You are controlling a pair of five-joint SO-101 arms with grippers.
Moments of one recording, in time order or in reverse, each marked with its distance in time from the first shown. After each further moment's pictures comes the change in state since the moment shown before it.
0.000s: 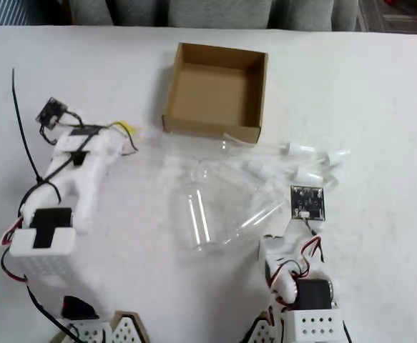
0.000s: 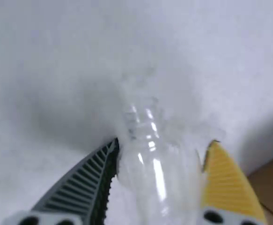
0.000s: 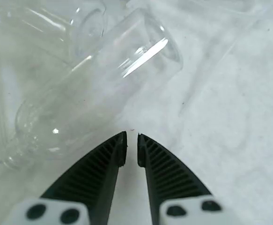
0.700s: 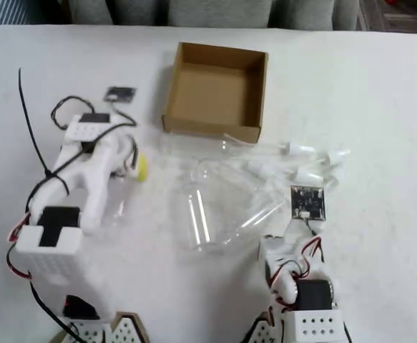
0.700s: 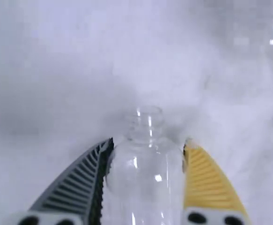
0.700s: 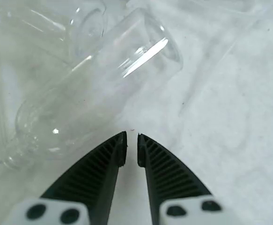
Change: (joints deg) left arm 4.0 -0.8 -8.2 25.1 -60.9; right arm 0.0 0.0 0.0 0.0 0.0
